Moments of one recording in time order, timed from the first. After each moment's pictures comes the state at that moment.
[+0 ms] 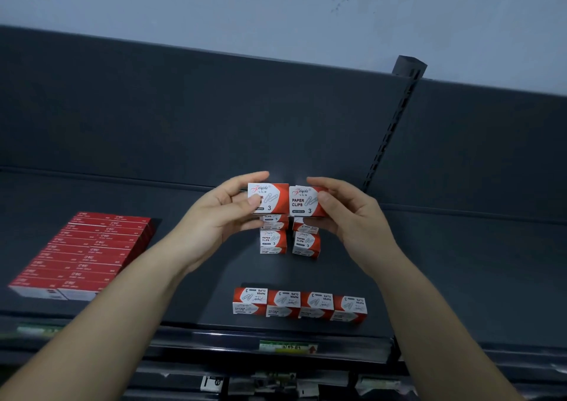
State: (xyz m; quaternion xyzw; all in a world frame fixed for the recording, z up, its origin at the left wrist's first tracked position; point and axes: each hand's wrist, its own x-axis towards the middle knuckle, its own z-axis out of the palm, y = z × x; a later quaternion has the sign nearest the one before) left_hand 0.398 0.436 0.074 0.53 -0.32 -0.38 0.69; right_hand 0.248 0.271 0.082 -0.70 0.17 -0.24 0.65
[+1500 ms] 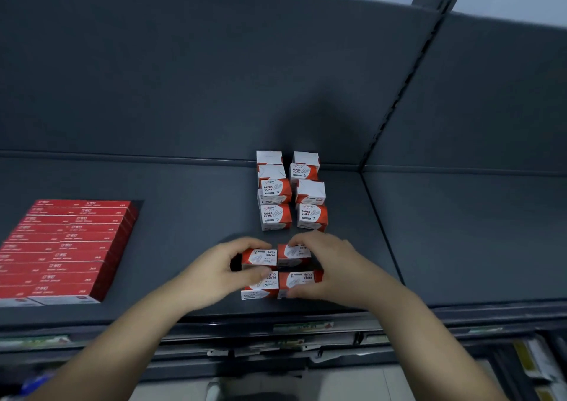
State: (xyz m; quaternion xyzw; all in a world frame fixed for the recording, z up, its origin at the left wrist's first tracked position) left_hand 0.411 0.455 -0.041 0.68 -0.44 -0.39 0.43; right_hand 0.242 0.289 -0.005 -0.95 0.18 0.08 0.25
